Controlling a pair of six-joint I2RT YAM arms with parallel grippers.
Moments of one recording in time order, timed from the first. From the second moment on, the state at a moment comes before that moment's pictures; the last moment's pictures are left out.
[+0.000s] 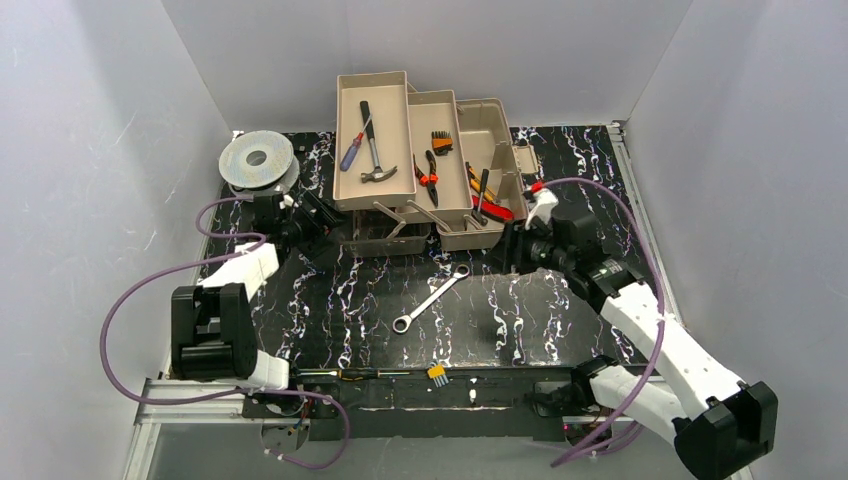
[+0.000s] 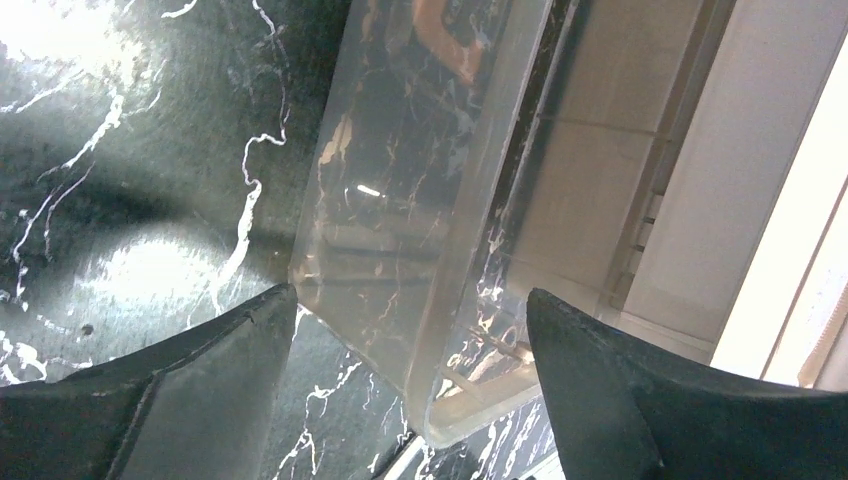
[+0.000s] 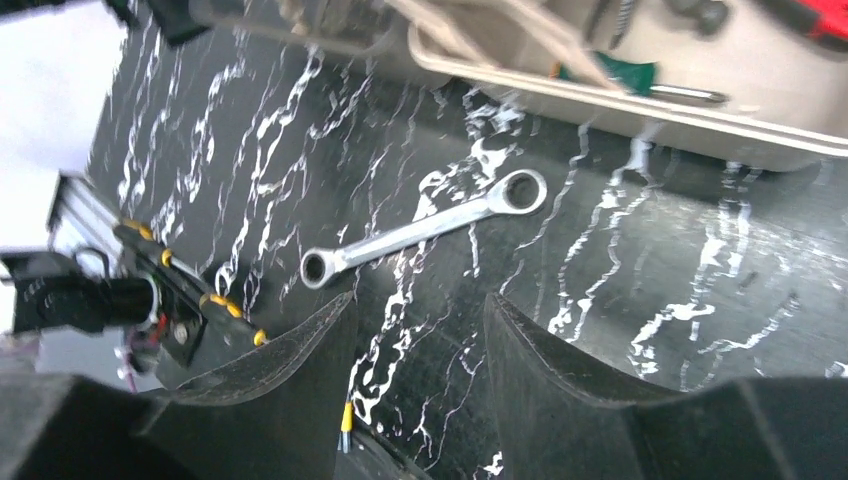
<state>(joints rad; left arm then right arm) 0.04 1.45 0.77 -0.08 0.46 -0.82 0.46 0.95 0.79 -0.39 -0.35 0.40</state>
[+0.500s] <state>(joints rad) 0.04 0.97 0.82 -0.61 0.02 -0.73 1.17 1.24 0.88 -0.33 -0.14 0.15</state>
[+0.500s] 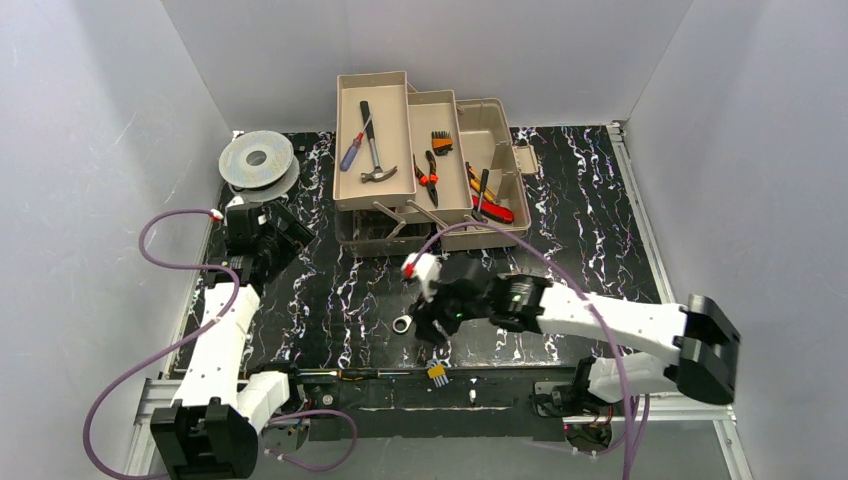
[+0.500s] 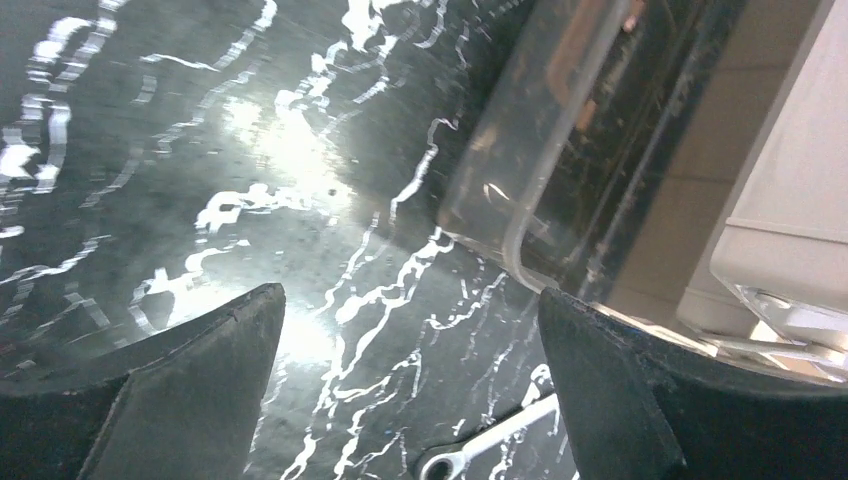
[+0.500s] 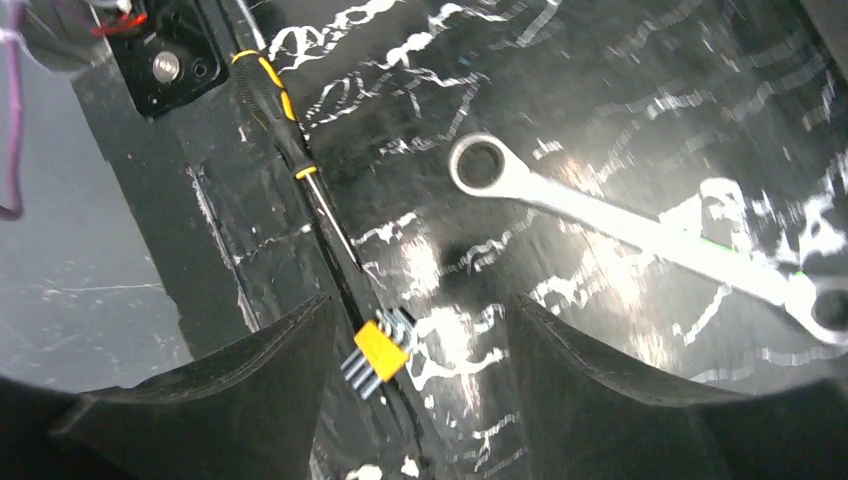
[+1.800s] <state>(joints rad) 0.10 1.13 1.08 -0.83 0.03 -0.47 1.55 2.07 1.47 -0.36 0.11 -0.08</state>
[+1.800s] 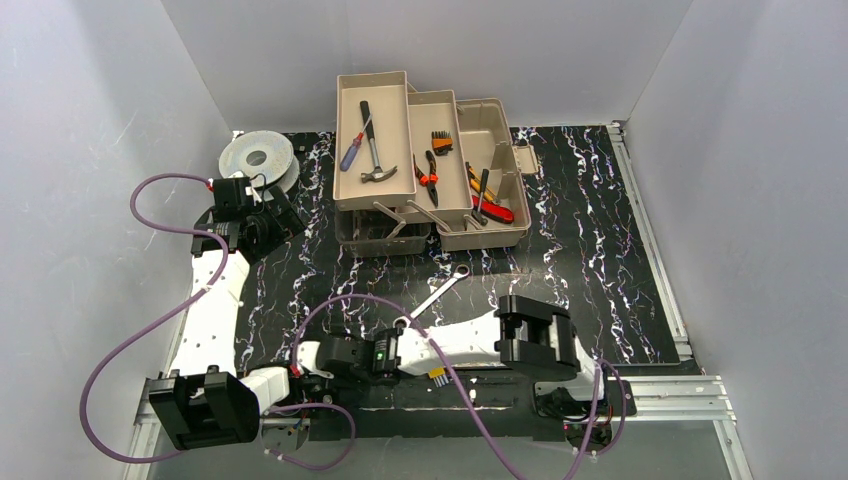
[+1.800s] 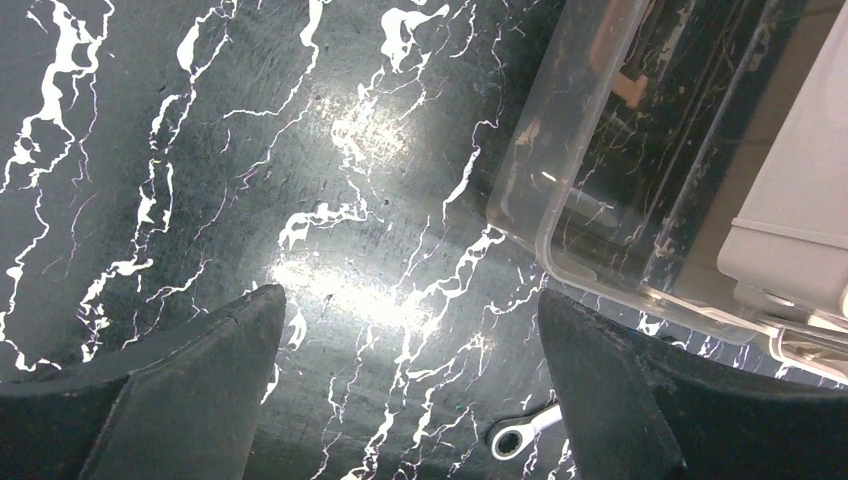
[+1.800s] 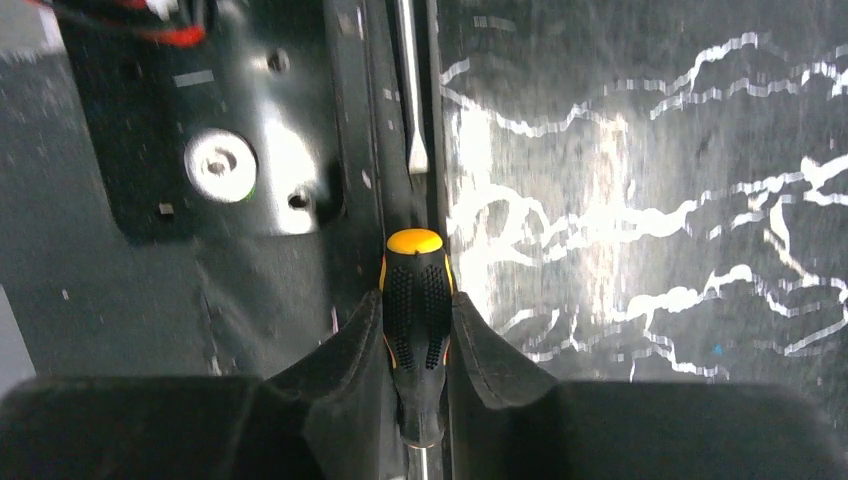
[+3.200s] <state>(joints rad) 0.10 1.19 1.02 -0.71 0.24 -0.46 0.37 1.57 1.40 -0.31 -0.02 0.39</state>
